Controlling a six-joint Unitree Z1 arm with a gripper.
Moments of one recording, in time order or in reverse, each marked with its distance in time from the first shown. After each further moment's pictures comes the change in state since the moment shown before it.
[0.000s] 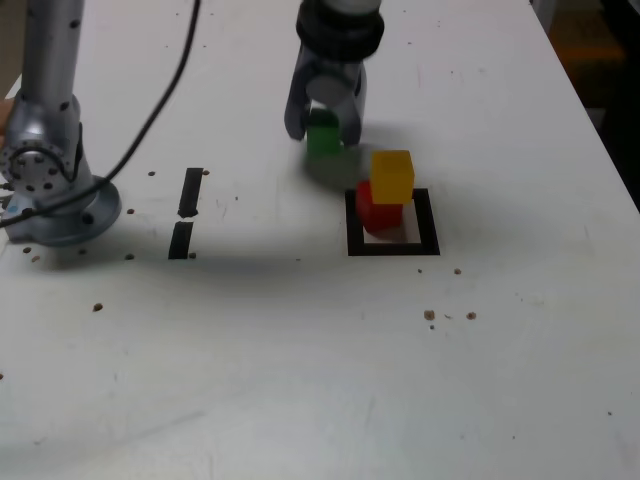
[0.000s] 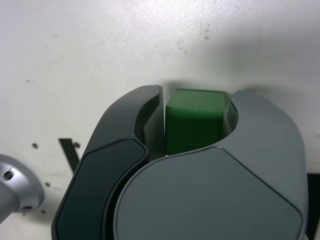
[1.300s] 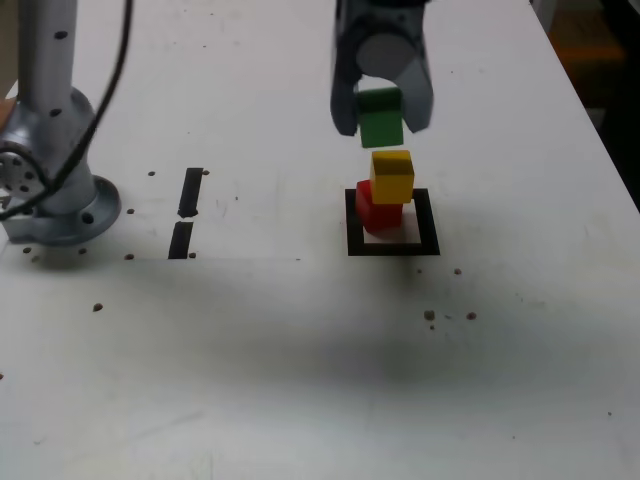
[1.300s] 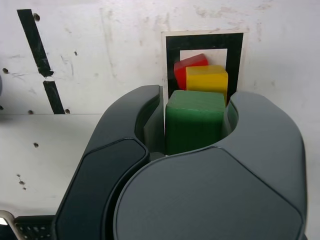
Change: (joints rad) arm -0.335 0.018 -0.456 0.383 -0.104 -0.420
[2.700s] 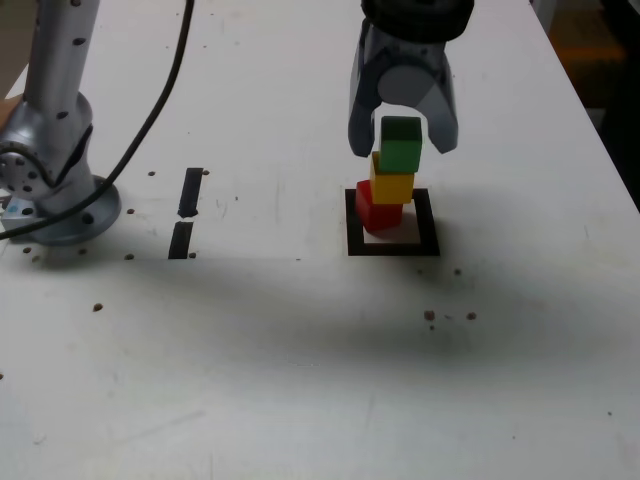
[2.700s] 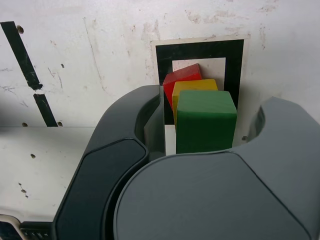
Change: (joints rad) arm 0.050 0.094 -0.002 -0.042 -0.026 0.086
